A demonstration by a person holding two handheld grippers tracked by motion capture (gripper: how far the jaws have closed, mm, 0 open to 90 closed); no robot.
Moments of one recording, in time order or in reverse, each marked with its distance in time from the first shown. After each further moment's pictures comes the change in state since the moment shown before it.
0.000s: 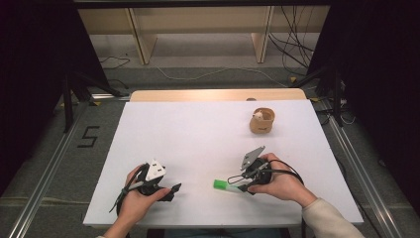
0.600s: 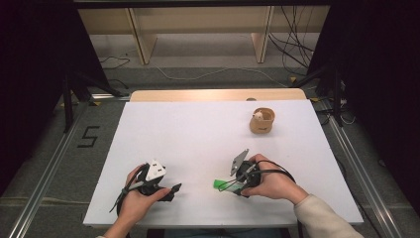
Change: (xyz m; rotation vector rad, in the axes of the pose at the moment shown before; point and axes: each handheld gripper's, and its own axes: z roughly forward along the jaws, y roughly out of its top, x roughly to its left) left arm 0.000 0.000 0.000 0.000 -0.002 0.000; right arm 0.009 0.020 0.016 0.115 0.020 -0.106
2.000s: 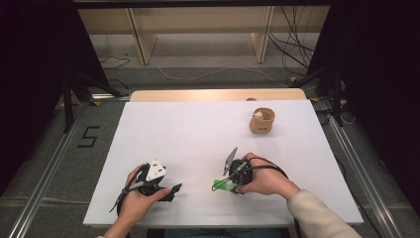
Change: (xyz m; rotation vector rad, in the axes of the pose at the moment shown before) left arm -0.001 0.000 0.000 -0.001 -0.003 0.008; right arm -0.005 0.019 0.010 0.106 0.028 -0.040
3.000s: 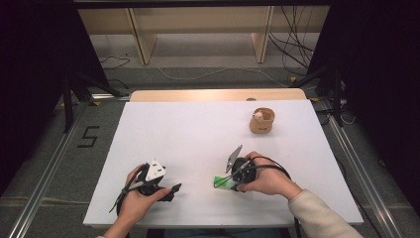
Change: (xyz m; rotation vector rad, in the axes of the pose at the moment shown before) left arm 0.001 0.000 -0.001 -0.001 0.002 -0.004; right arm -0.002 -0.006 -0.006 -0.062 -0.004 0.039
